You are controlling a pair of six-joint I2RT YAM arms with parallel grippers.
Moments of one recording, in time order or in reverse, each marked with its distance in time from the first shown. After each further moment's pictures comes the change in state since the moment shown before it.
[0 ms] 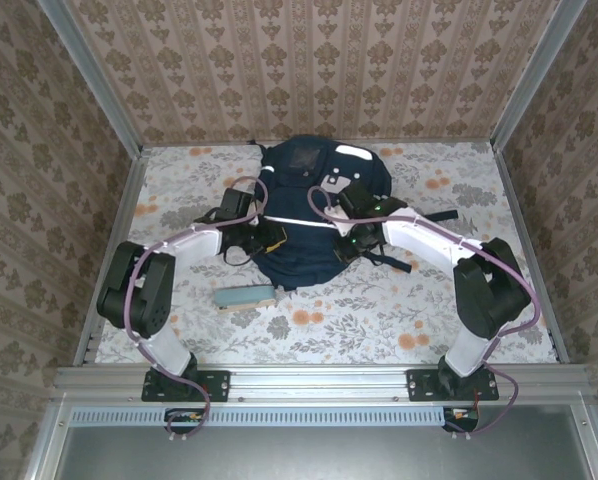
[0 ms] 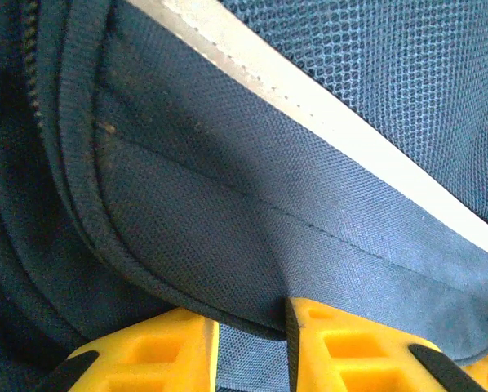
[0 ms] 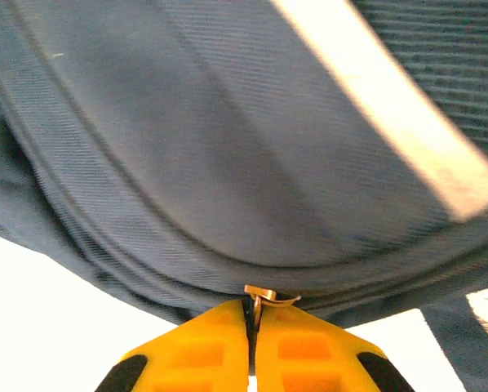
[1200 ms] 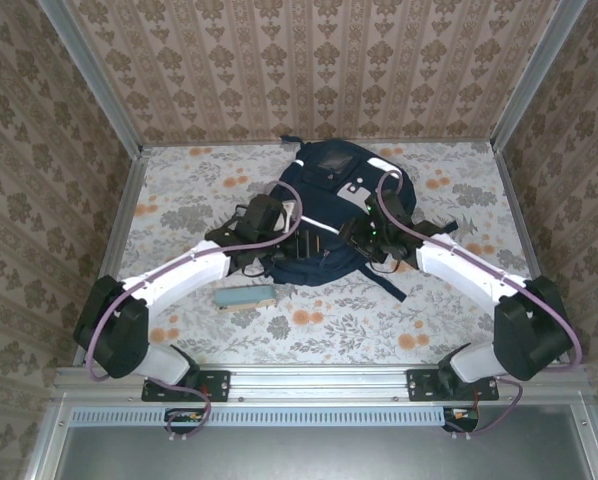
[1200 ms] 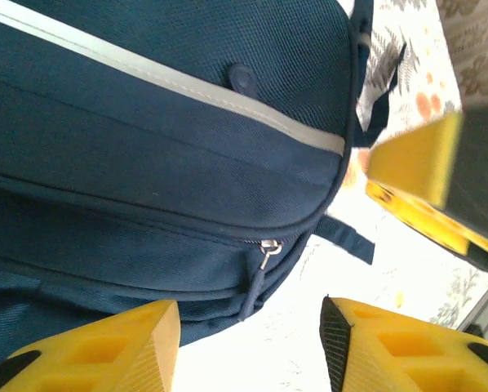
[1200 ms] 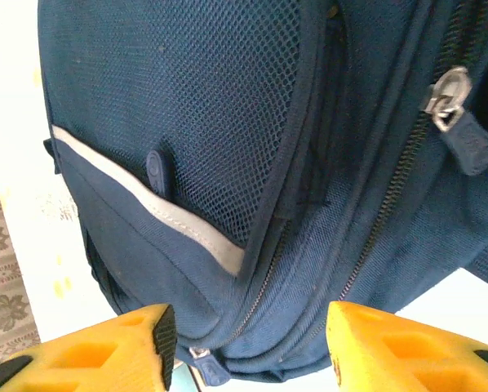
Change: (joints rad) left arm -0.316 -0.230 0.011 -0.069 -0.198 0.211; right arm -0.079 -0.270 -0.290 0.356 -0.015 1.061
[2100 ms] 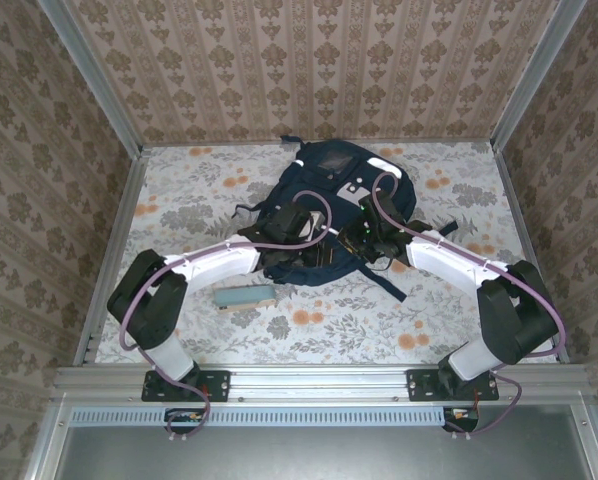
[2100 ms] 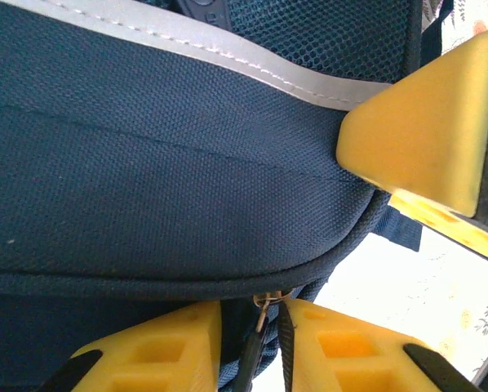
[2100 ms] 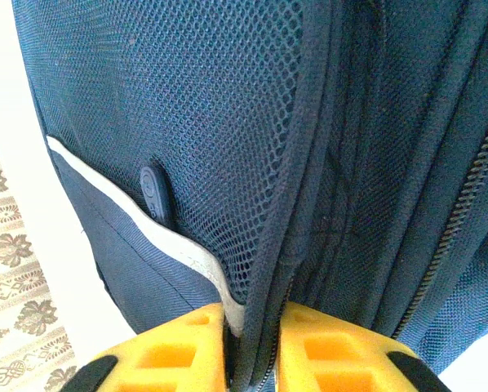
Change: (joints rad) left arm -0.069 0.213 0.081 0.032 -0.013 0.036; right arm 0.000 0.080 -0.004 0.092 -0.050 0.077
